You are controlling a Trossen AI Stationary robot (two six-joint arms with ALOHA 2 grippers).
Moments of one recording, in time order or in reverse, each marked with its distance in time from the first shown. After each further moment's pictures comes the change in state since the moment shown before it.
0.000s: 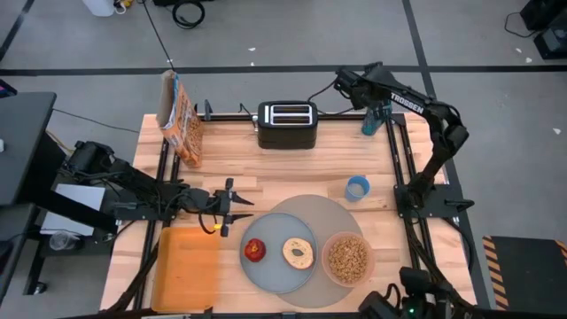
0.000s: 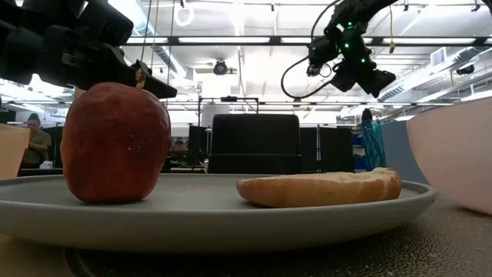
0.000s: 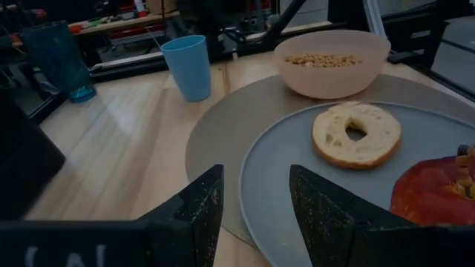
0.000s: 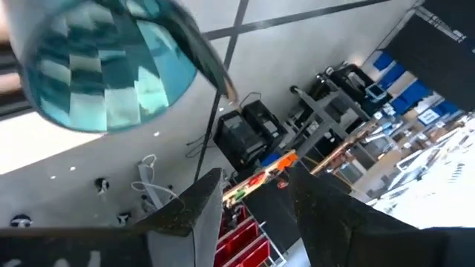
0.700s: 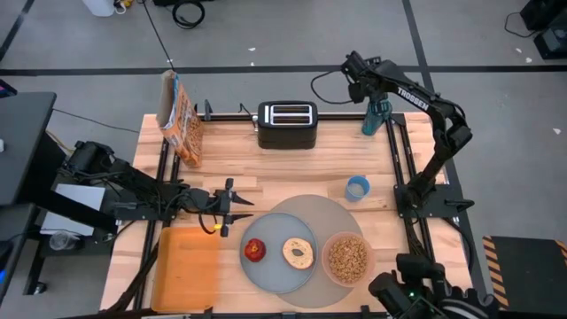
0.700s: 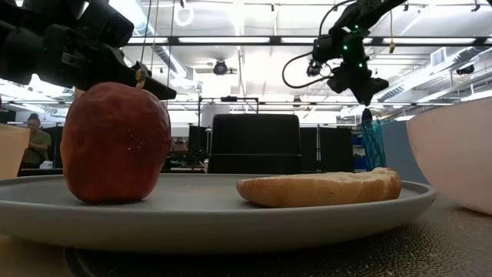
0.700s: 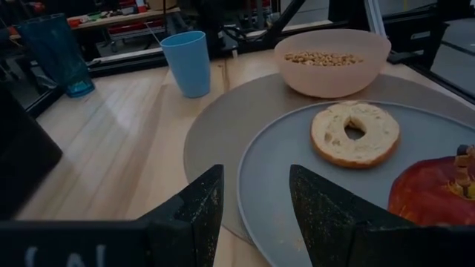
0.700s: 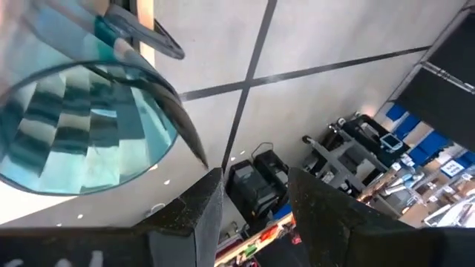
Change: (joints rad) left arm 0.000 0.000 0.000 -0.009 -0.001 -0.022; right arm -0.113 -0.016 0.000 0.232 -0.212 -0.254
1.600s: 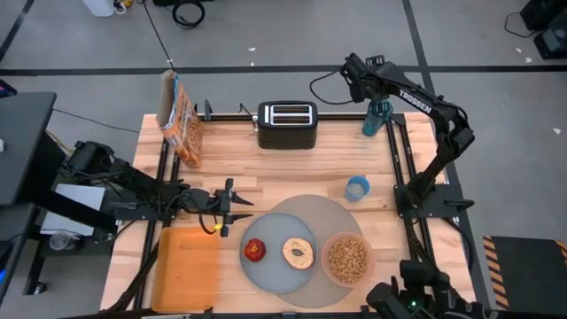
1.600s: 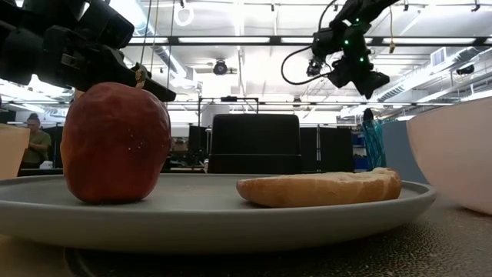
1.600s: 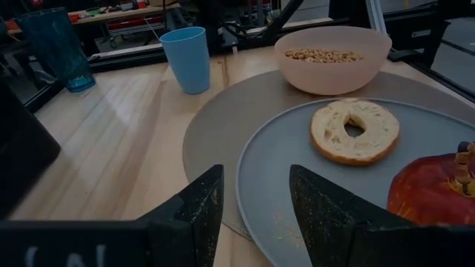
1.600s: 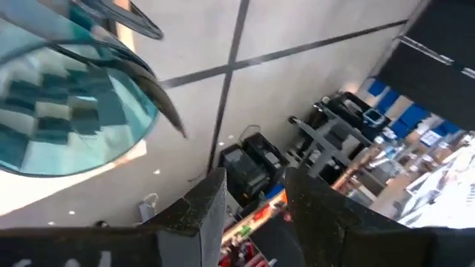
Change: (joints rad) left arm 0.000 0.000 0.000 -0.010 0.000 -0.012; right arm 0.041 -0.031 -0.001 -0.028 0.102 0.073
